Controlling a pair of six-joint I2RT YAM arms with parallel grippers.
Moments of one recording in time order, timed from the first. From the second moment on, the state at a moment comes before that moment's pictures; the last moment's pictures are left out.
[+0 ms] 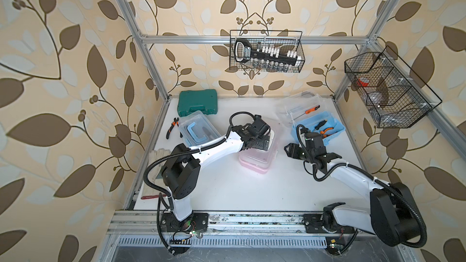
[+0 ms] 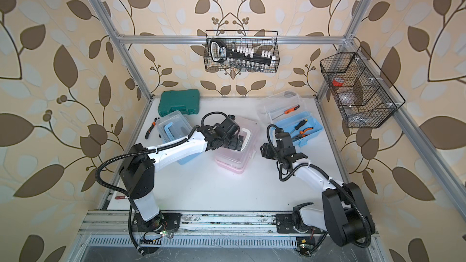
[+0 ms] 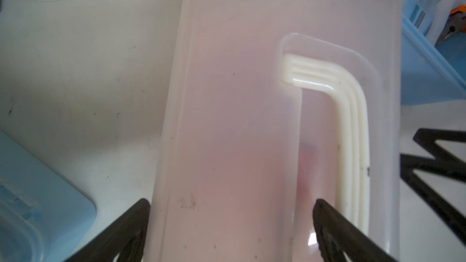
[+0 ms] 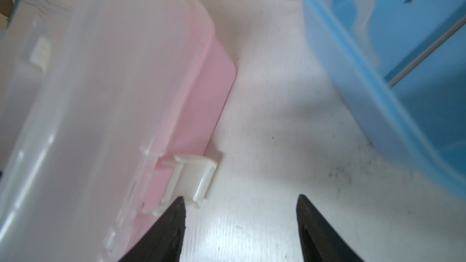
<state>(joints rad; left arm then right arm) -0.82 1.79 1.42 -0.63 -0.22 -0.52 0.29 1.23 0.52 -0.10 -0.10 0.47</state>
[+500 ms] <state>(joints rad) -0.82 1.78 1.42 -0.63 -0.22 -0.51 0.52 1.29 0.43 0.13 0.02 0.55</state>
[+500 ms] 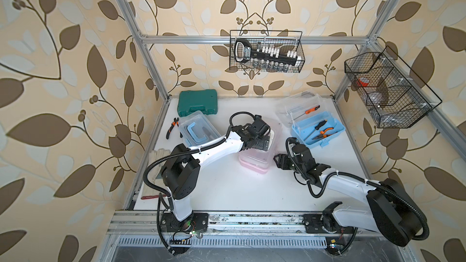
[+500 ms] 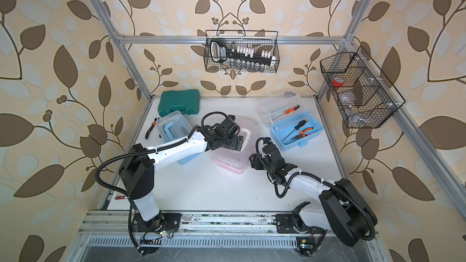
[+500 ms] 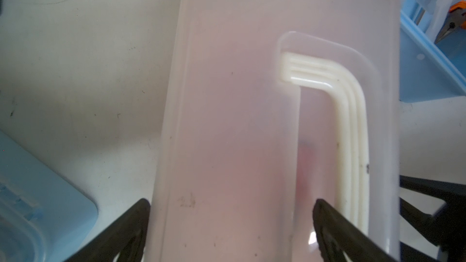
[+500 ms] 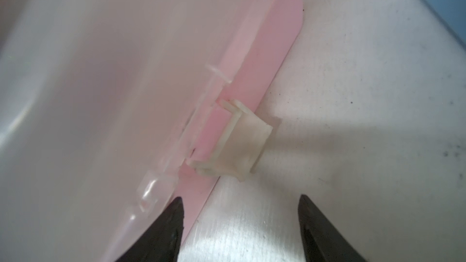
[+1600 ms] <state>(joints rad) -0.82 1.77 1.40 -0.62 -0.21 -0.51 0.56 1.34 0.37 0.30 0.32 0.64</state>
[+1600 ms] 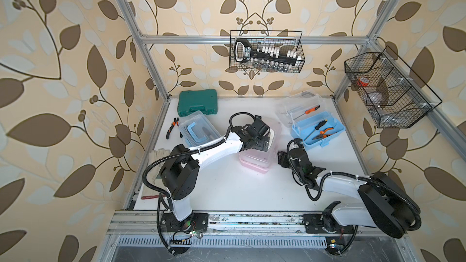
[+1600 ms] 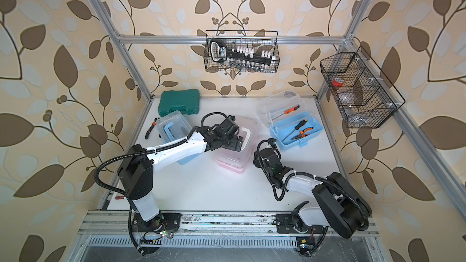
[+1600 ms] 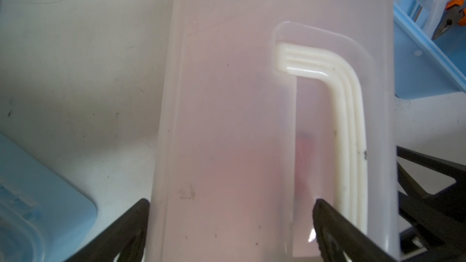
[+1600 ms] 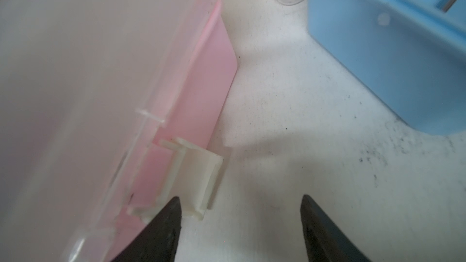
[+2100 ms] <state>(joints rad) -0.82 1.77 1.40 -0.62 -0.21 -0.51 0.61 1.41 0.34 0.42 0.25 0.61</state>
